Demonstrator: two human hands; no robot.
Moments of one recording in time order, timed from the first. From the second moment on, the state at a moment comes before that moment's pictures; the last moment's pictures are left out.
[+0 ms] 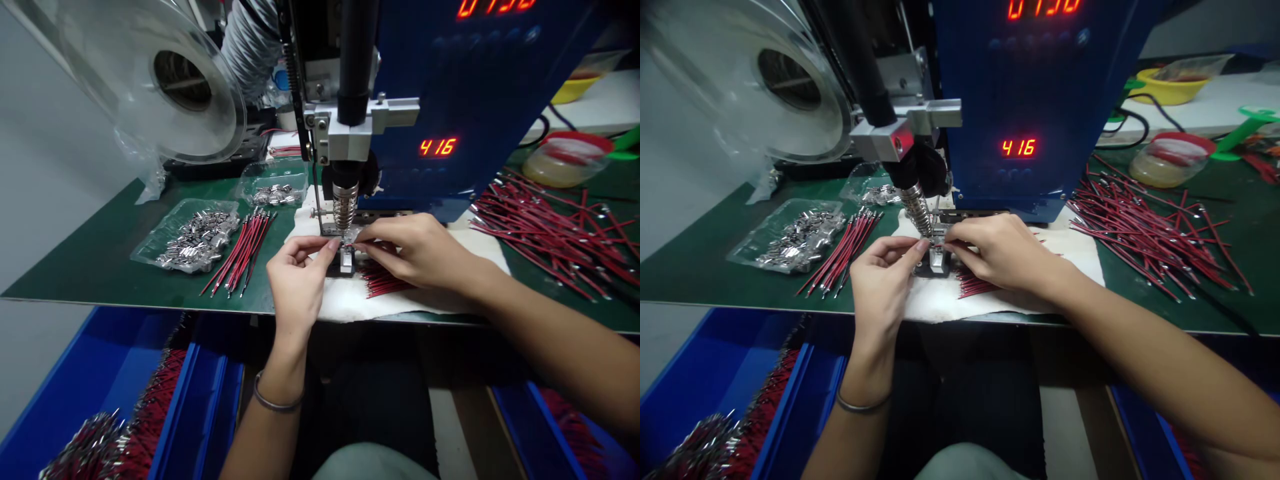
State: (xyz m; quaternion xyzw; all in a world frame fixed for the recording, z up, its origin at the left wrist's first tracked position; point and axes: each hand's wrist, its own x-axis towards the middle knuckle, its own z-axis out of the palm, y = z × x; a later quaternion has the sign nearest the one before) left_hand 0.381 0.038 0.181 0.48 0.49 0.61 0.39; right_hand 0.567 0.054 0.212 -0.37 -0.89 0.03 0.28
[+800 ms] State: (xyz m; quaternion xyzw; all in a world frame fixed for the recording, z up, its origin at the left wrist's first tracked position) left_hand 0.381 0.037 0.182 0.51 0.49 0.61 0.37; right_hand 0.560 0.054 0.212 -0.41 -0.85 0.04 0.33
